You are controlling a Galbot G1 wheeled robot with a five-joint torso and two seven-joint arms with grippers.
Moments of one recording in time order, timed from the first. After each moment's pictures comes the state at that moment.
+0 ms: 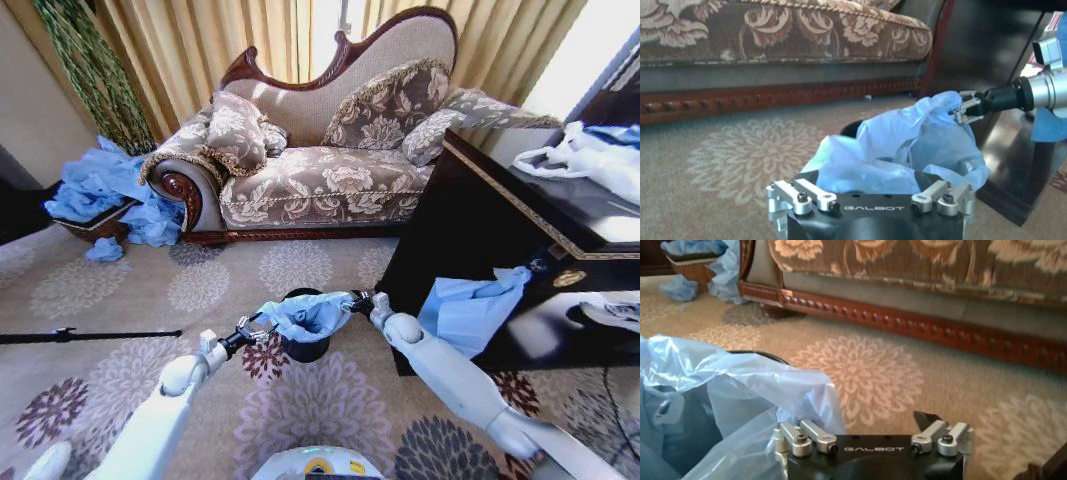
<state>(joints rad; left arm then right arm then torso) 1.23 -1.10 -0.55 -1.60 -0.36 0.09 0.65 -0.64 1.02 -0.21 1.36 0.57 -0.20 -0.09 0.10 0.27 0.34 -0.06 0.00</state>
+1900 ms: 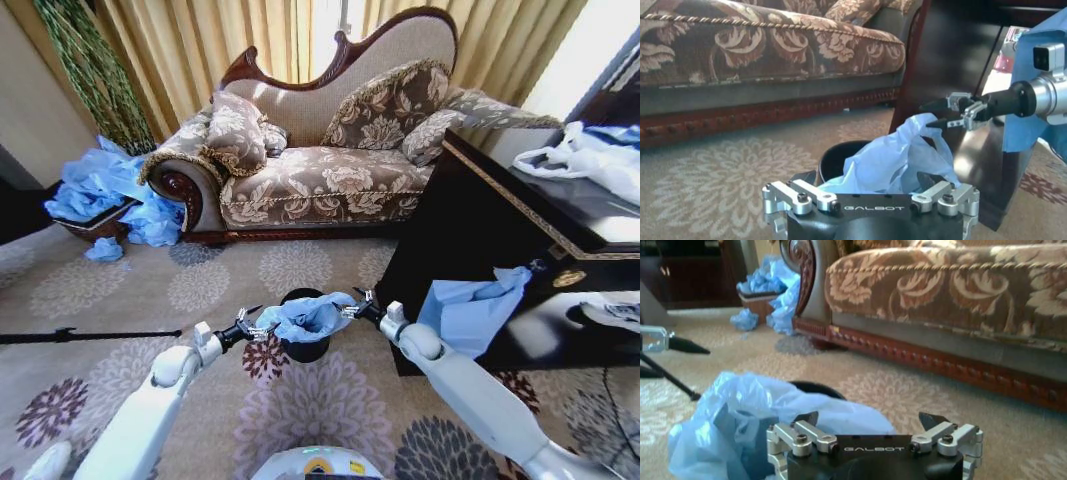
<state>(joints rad) 1.19 -1.05 -0.52 -1.62 -0.41 0.10 0.72 -0.74 0.94 -0.15 1.52 0.54 -0.11 -0.22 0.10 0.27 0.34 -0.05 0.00</state>
